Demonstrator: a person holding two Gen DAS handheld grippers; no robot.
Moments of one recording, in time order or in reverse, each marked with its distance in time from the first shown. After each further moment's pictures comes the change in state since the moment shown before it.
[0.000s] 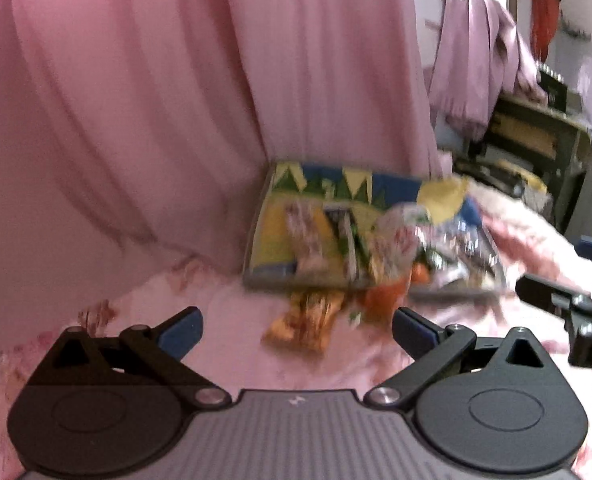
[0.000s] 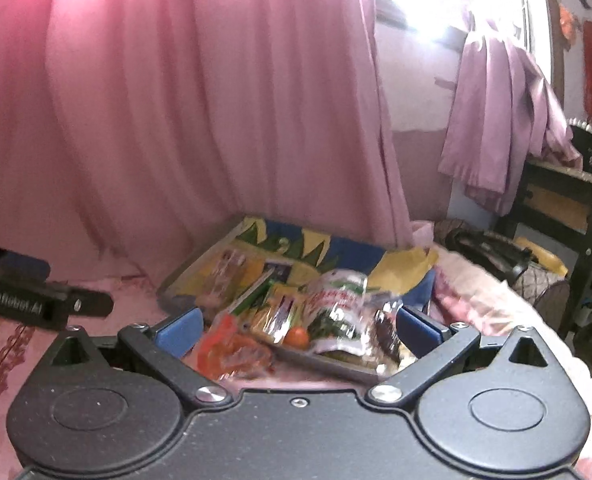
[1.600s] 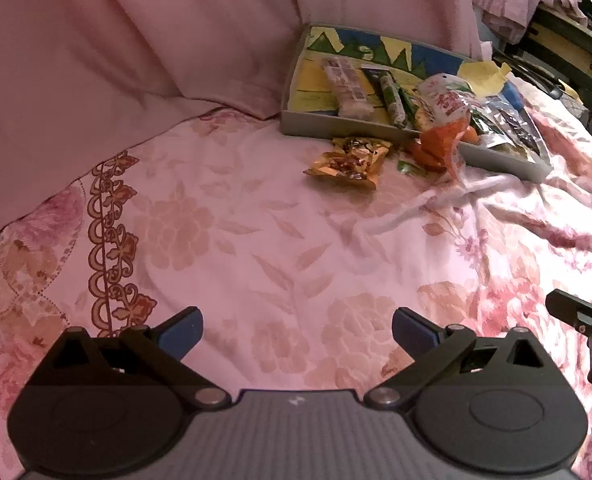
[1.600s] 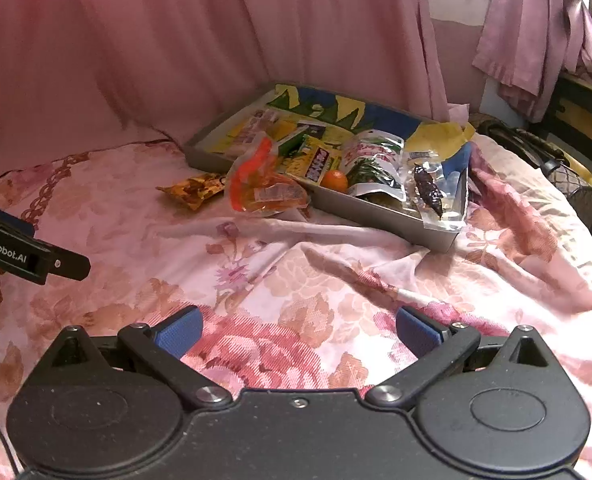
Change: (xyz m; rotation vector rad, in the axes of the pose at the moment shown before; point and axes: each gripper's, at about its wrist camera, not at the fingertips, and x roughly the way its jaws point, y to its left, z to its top) left arm 0.026 0.030 -0.063 -0.033 0.308 0.042; right arm 0.011 0.022 -0.070 -0.035 0.294 0.044
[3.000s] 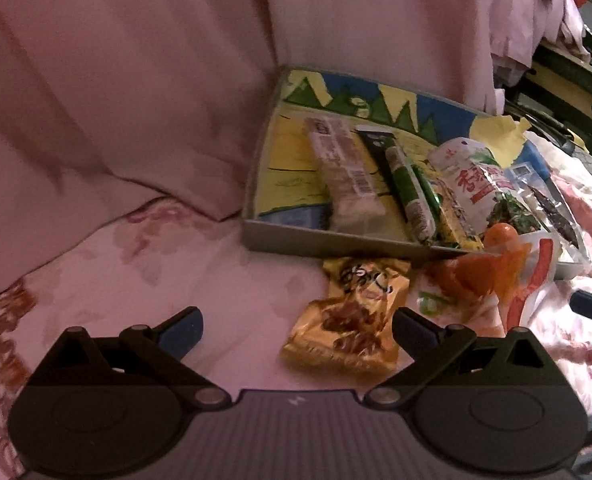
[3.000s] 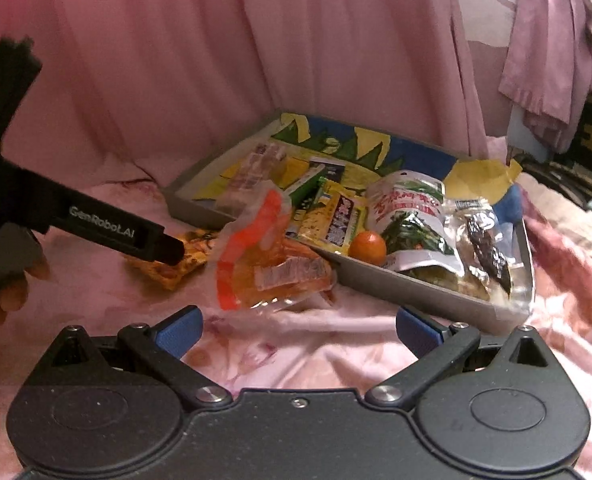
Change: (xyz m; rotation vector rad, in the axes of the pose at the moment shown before) left arm 0.099 0.001 0.097 0.023 -0.125 -0.113; right arm 0.098 0.011 0.042 -0.018 -0.114 -0.002
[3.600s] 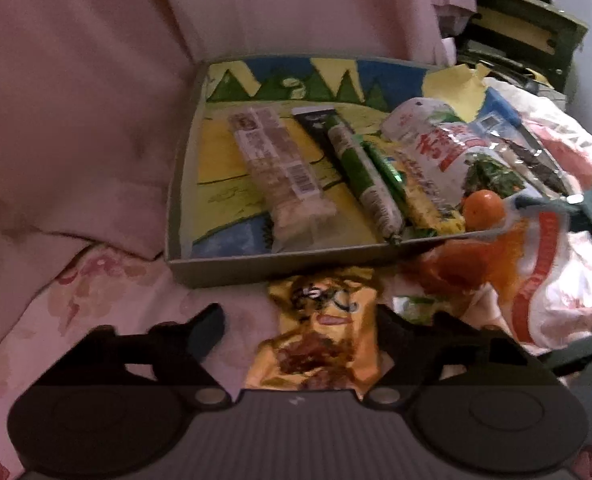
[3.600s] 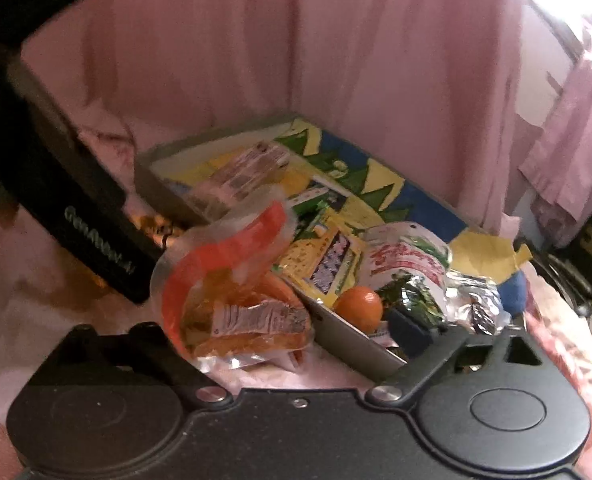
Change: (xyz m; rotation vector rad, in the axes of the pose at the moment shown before) left arm 0.029 -0.027 0.015 0.221 0.039 -0.063; right arm 0.050 0.011 0.007 -0.303 -0.057 -0.091
